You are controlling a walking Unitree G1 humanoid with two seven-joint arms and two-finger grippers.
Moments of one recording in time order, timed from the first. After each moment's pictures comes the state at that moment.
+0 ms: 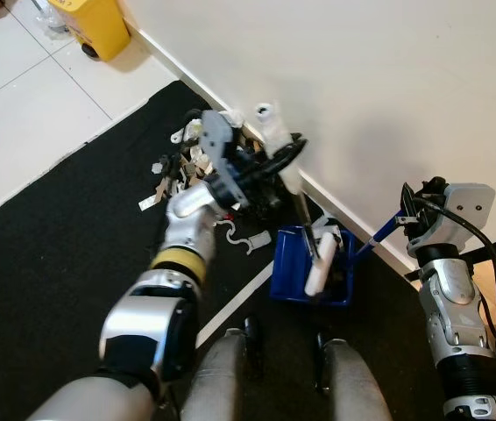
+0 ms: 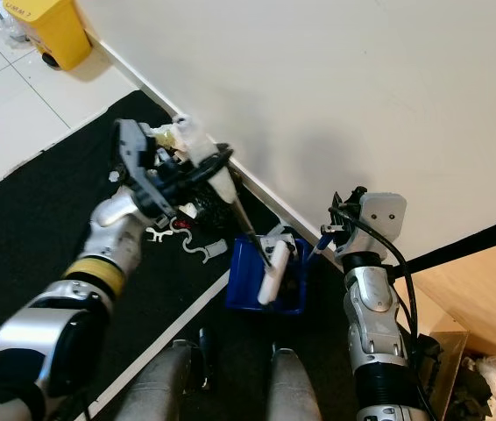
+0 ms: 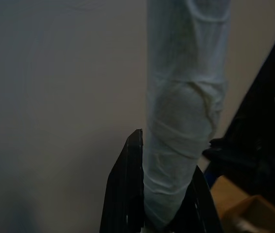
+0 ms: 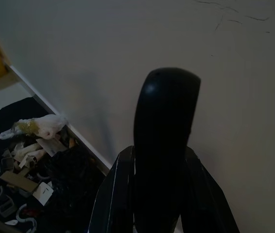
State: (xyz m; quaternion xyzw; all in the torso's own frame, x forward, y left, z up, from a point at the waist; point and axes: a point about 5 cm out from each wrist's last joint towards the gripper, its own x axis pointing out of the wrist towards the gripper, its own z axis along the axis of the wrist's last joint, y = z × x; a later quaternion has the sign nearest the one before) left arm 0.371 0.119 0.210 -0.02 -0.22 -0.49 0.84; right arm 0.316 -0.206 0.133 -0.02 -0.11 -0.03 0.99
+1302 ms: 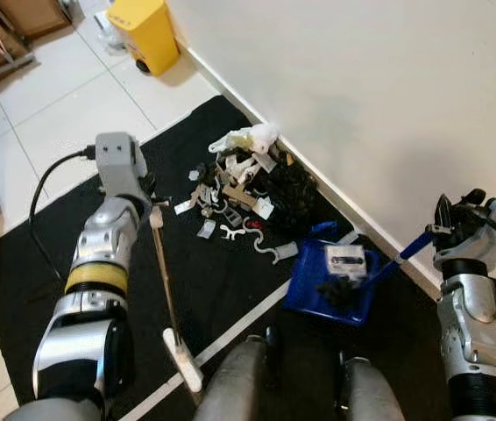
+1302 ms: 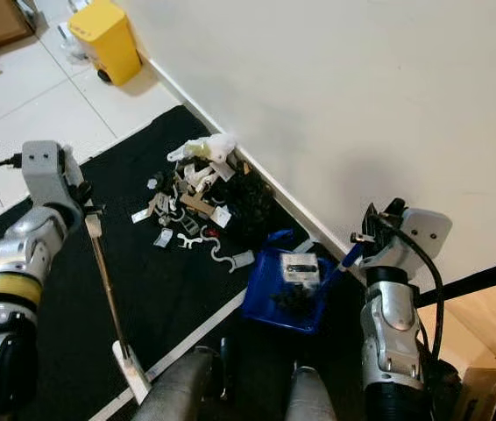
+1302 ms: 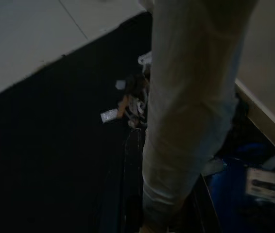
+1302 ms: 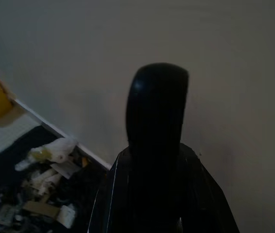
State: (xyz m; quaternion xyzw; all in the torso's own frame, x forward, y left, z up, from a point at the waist) left arm 0.381 0.238 0.171 -0.03 0.09 0.04 0.99; right arm 0.298 -0.230 0.129 0.06 -0.11 -0.11 0.99
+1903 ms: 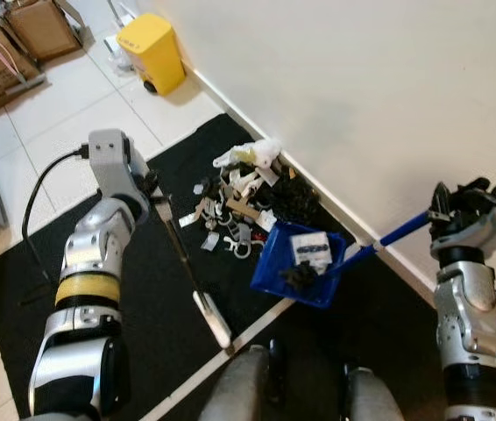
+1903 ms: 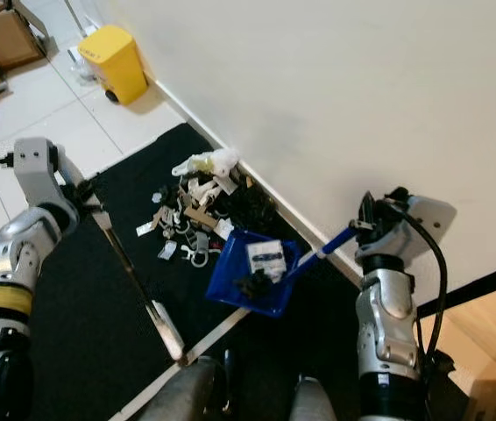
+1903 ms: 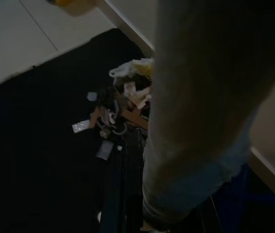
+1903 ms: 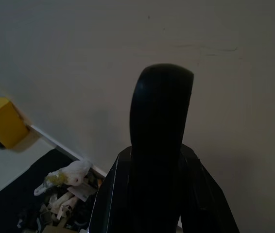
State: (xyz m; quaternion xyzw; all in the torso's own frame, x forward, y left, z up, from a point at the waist) left arm 0.364 0.233 0.164 -0.08 0.09 -0.03 0.99; right arm 0.302 -0.232 0.144 0.08 -0.13 -0.11 0.98
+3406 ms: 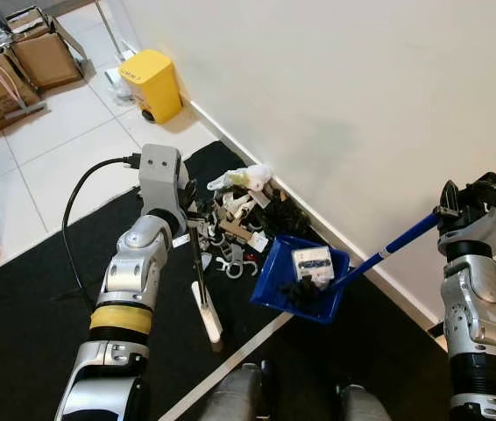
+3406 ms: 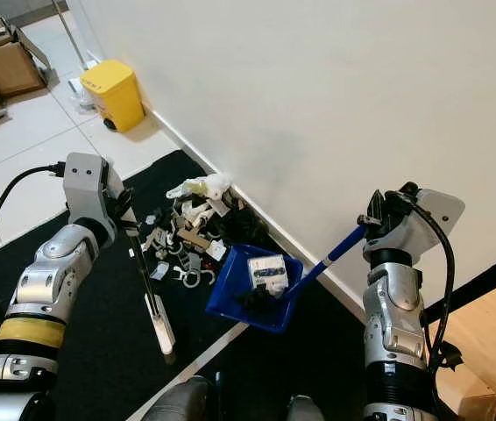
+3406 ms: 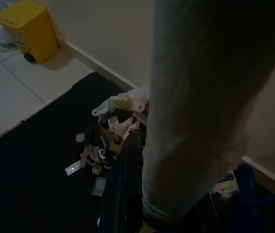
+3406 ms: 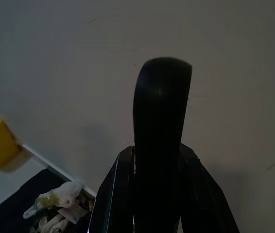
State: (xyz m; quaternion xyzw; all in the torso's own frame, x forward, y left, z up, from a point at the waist) left arm 0.351 0.180 0.154 0.01 0.05 -0.07 1.00; right arm 0.311 -0.245 0.146 0.08 -0.11 -0.13 0.98
